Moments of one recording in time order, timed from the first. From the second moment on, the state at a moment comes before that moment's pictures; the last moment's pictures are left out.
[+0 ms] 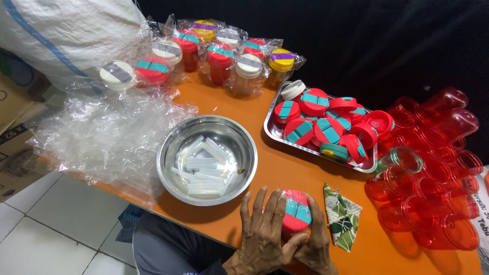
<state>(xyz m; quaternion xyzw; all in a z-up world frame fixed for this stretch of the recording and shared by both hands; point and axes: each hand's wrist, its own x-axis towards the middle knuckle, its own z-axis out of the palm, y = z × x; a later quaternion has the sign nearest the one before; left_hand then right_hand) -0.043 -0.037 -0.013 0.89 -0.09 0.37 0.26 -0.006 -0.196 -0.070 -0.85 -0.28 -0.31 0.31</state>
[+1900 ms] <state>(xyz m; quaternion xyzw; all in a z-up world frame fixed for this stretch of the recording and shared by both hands) 0.288 0.131 0.048 0.95 -0.02 0.18 0.24 0.331 -0.019 -0.052 -0.76 -0.34 -0.39 0.40</state>
